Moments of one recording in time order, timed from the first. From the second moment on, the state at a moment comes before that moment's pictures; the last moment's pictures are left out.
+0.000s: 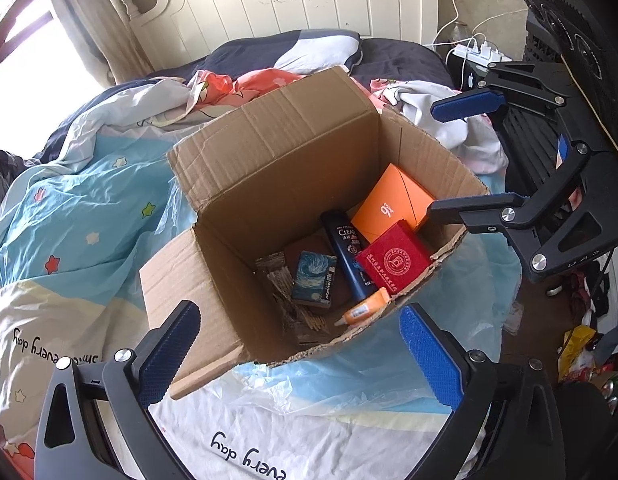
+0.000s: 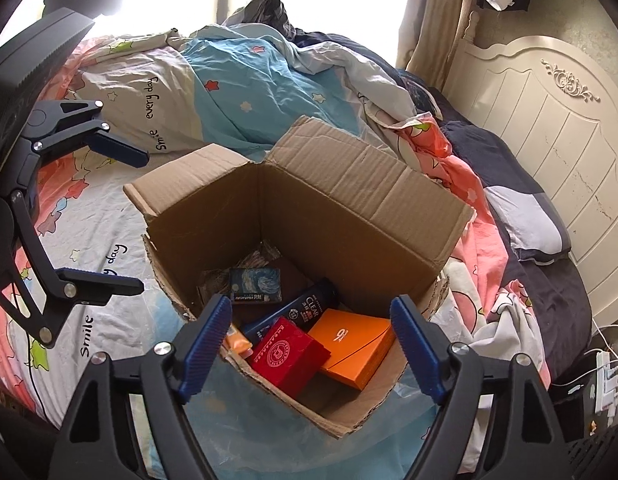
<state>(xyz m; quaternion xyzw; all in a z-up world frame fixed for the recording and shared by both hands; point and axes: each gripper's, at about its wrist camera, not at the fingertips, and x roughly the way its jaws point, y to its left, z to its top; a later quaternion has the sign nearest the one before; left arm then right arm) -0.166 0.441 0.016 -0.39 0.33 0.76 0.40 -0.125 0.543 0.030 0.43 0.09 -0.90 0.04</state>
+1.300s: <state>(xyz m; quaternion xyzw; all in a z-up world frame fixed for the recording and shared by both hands) -0.095 0.308 0.049 -0.46 0.24 0.81 0.28 -0.068 0.442 0.046 0.46 0.06 -0.88 0.06</state>
